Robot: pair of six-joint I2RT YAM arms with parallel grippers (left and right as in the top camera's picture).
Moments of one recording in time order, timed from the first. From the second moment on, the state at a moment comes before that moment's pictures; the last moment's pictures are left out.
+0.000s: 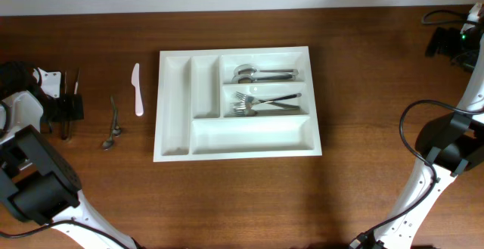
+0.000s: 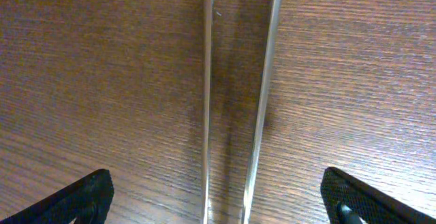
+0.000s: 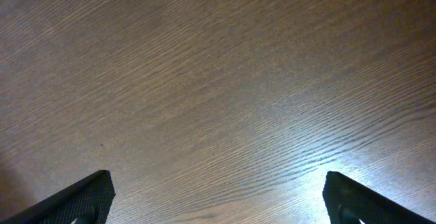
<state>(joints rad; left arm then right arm) 0.57 2.13 1.56 -0.62 0.04 0.46 -0.49 2.48 2.73 -1.51 -0.02 -0.01</state>
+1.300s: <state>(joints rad) 0.52 2.19 1.79 -0.89 0.03 0.40 -0.49 2.48 2.73 -1.51 -0.02 -0.01</state>
